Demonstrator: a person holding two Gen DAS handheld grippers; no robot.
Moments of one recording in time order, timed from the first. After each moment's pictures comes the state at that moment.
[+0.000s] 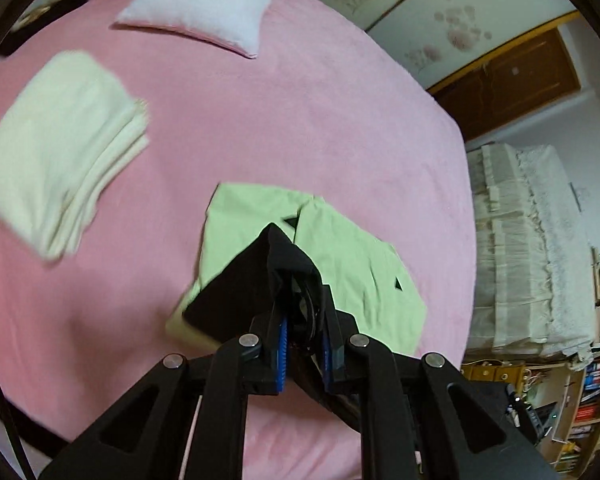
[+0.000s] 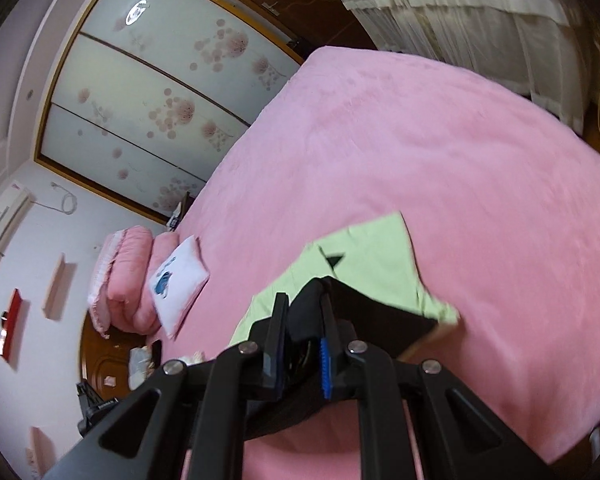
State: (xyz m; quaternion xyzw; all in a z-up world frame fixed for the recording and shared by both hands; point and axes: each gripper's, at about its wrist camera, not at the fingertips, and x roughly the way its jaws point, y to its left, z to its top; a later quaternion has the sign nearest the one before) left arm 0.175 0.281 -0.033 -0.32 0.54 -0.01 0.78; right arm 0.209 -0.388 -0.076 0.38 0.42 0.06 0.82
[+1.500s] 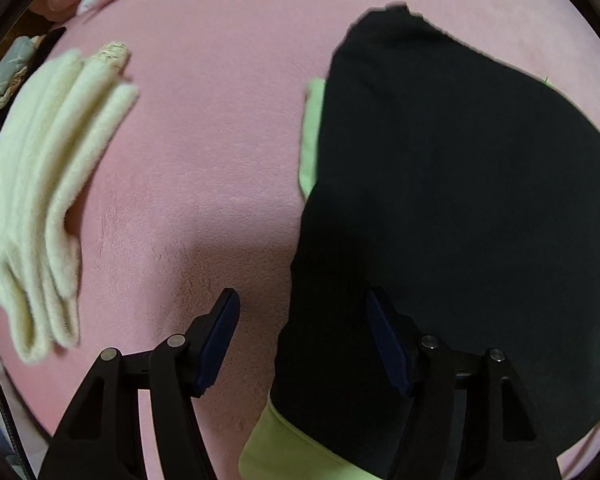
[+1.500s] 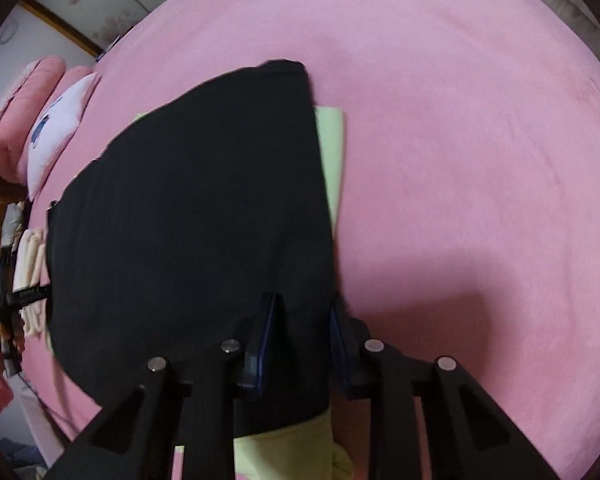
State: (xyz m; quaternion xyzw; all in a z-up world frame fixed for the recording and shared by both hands) left arm 0.261 0.242 -0.295 -0.05 0.66 0.14 0.73; right arm 0.348 -0.359 -0.327 0.13 0.62 0.09 0.77
